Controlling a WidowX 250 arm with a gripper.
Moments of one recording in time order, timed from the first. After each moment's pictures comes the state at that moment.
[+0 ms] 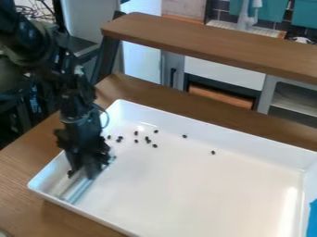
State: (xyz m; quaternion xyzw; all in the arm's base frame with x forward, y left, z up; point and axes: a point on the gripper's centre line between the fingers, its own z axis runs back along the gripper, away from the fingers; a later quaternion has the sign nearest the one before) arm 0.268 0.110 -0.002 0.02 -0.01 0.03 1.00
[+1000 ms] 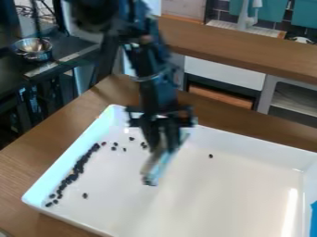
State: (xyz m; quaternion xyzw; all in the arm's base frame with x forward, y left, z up) arm 0.327 -0.038 0.069 -0.16 -0.01 0.04 0.99
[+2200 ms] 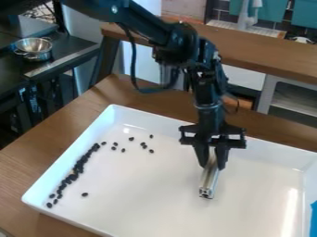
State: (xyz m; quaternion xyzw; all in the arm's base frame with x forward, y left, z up) arm 0.395 -0.086 0.009 -0.12 0.00 0.08 0.99
